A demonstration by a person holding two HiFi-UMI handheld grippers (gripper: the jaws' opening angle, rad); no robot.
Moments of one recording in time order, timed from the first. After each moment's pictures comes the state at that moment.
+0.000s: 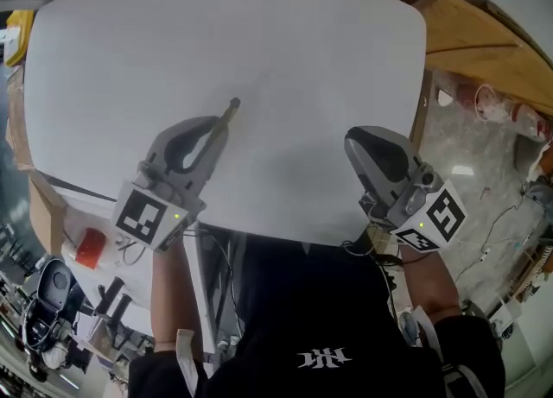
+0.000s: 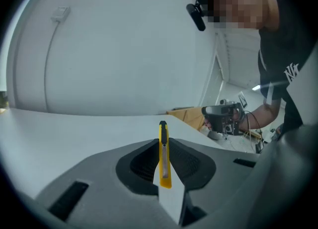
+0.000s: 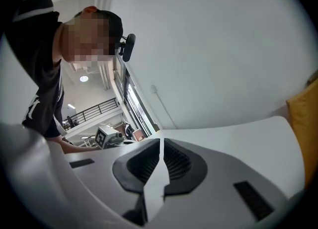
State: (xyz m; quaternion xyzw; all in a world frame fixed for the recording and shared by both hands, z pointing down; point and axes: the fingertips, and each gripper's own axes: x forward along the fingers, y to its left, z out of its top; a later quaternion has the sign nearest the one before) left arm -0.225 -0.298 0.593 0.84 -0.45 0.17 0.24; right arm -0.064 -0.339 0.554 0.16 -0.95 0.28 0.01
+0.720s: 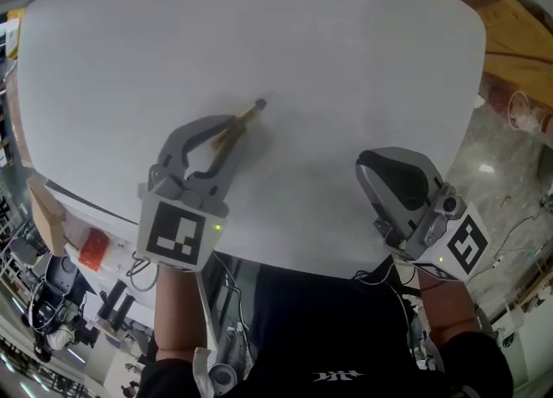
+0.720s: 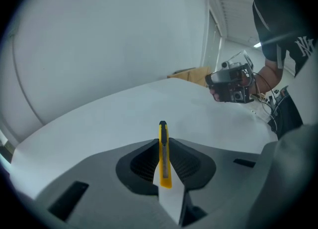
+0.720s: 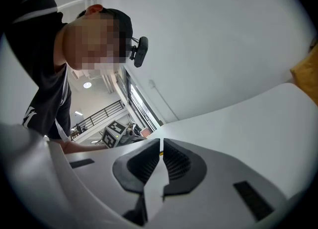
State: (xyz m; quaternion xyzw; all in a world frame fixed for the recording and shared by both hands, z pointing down) left arm -0.204 -0.319 0.701 0.80 -0.41 0.38 0.20; right arm -0.067 -0.345 0.636 0.11 -0.94 0.32 0.01
